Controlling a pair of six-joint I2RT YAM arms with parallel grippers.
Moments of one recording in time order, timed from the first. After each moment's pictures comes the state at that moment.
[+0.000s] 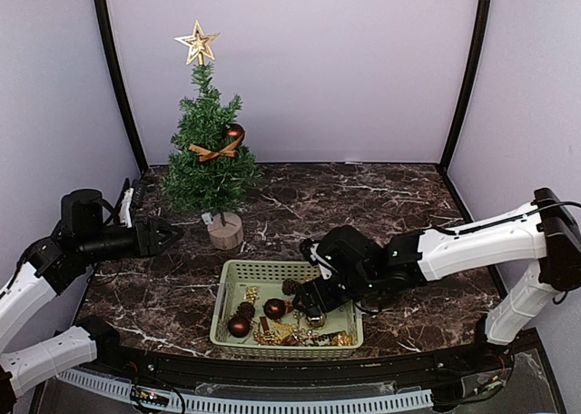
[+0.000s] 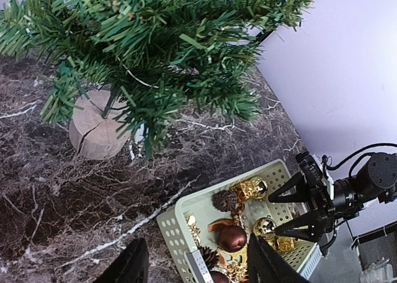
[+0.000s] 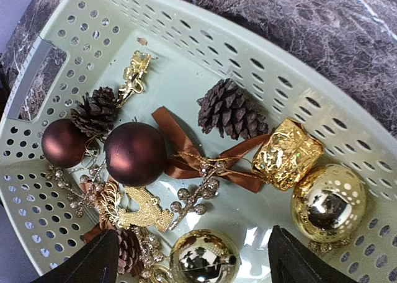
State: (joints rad) left arm -0.37 0.62 0.60 -0.44 0.40 -0.48; right arm 1.18 1.58 0.94 -0.30 0.01 0.58
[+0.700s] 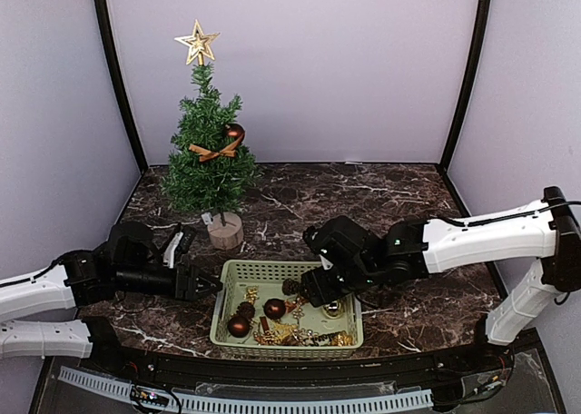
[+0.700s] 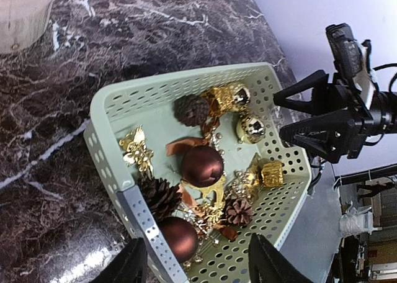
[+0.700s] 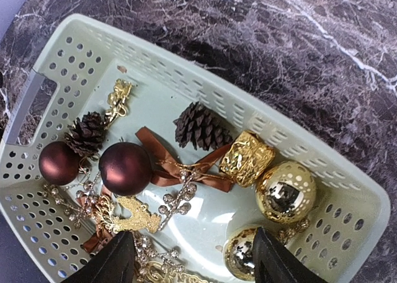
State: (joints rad) left arm -0.77 0.75 0.44 -0.29 0.33 -0.68; right arm 1.21 1.54 1.06 -0.48 0.17 0.62
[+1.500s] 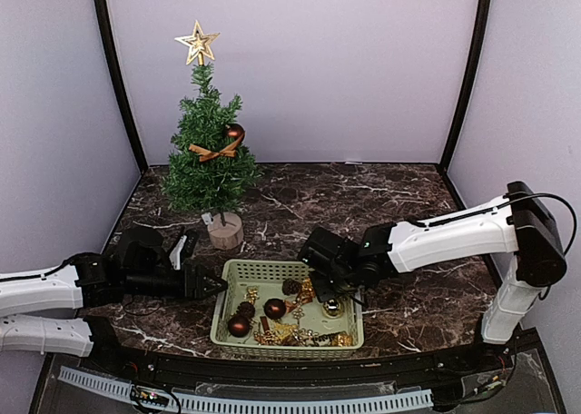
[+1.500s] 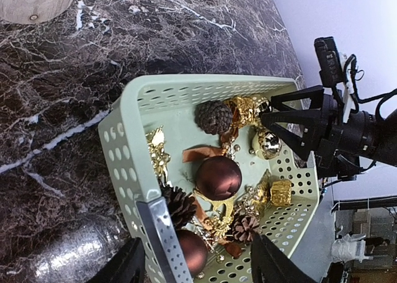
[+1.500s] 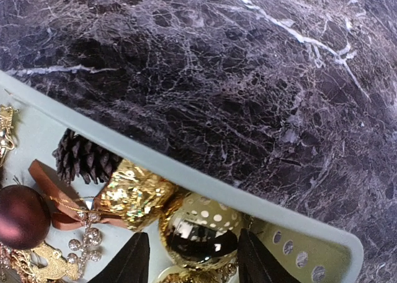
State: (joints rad) left arm -0.82 0.86 0.40 -0.19 0.25 -0.83; right arm 1.17 1.73 1.12 -0.57 0.36 0.69
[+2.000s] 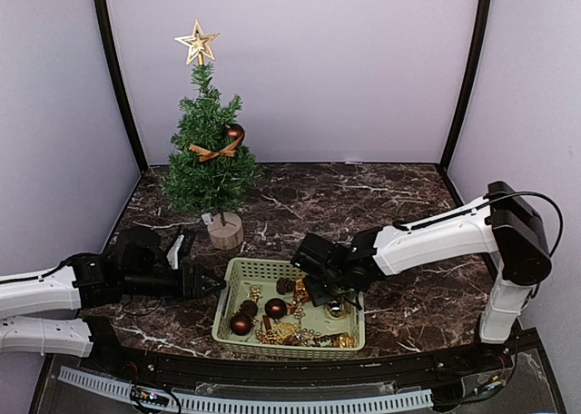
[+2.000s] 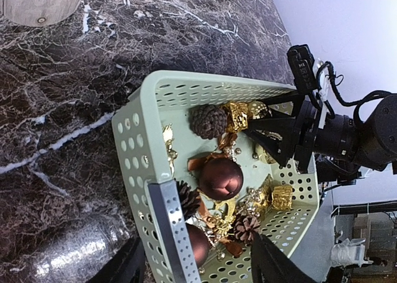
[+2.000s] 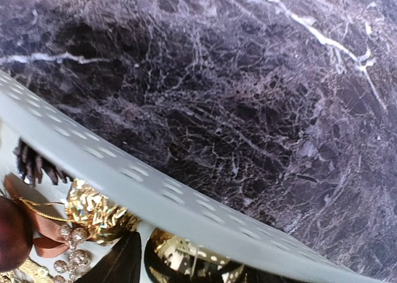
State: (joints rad) left arm -0.82 0.83 0.40 -0.20 0.23 -0.84; right arm 1.16 1.82 1.14 -0.54 0.37 0.63
